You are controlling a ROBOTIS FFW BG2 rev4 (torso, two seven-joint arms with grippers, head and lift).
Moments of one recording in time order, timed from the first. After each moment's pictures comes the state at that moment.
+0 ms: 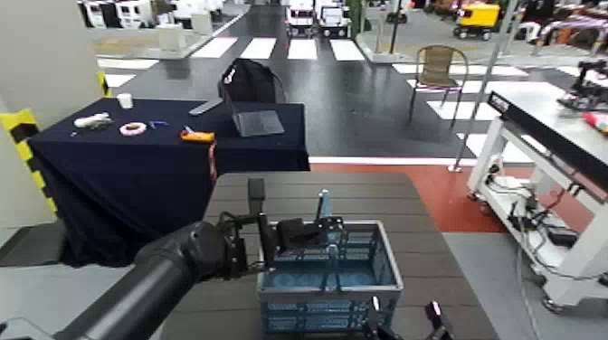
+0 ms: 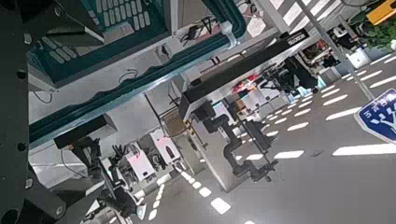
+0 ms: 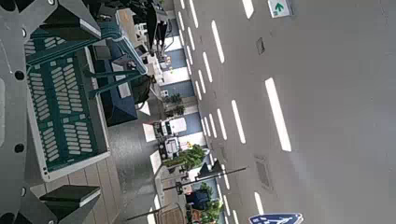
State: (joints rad) left arm -0.76 0.13 -0.56 -0.78 1.07 0.66 -0.77; right arm 0.30 -0.11 0.33 -1.55 -0.20 -0.60 -0.21
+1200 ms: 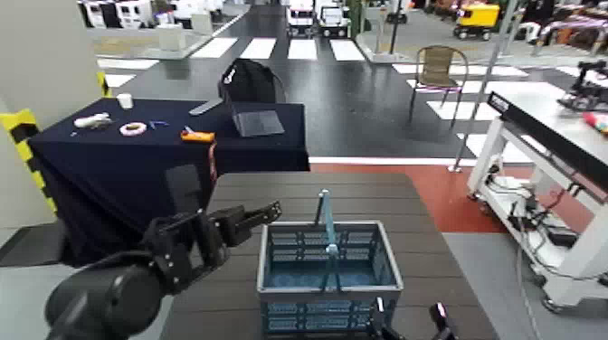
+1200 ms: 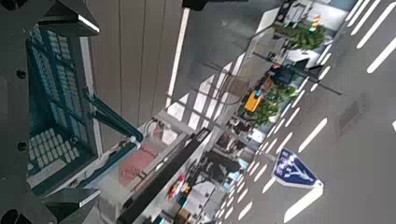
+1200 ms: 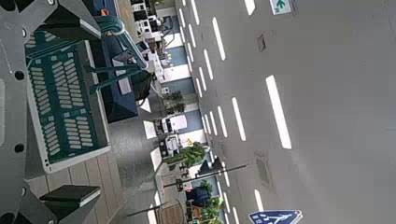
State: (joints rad) left arm -0.30 0.24 -0.20 -1.55 0.74 0.52 -0.25; right arm 0.31 -0.11 0.31 -1.56 -0.20 -0.59 -0.21
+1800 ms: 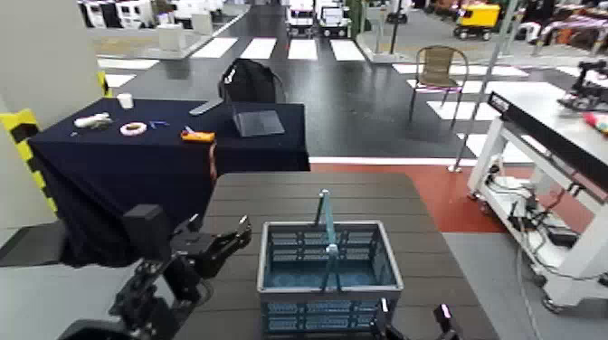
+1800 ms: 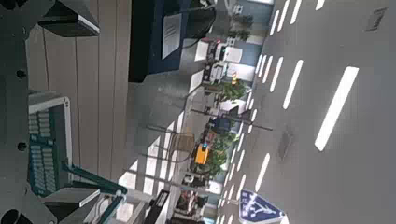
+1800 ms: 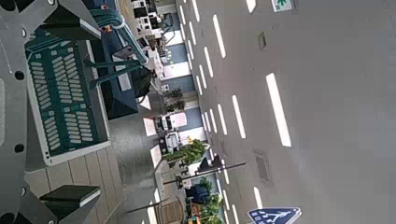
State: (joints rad) left arm 0.00 0.19 -0.14 -1.74 0.42 0.16 -0.10; right arm 0.32 -0.11 0.30 -1.57 -0.20 -0.60 -0.21
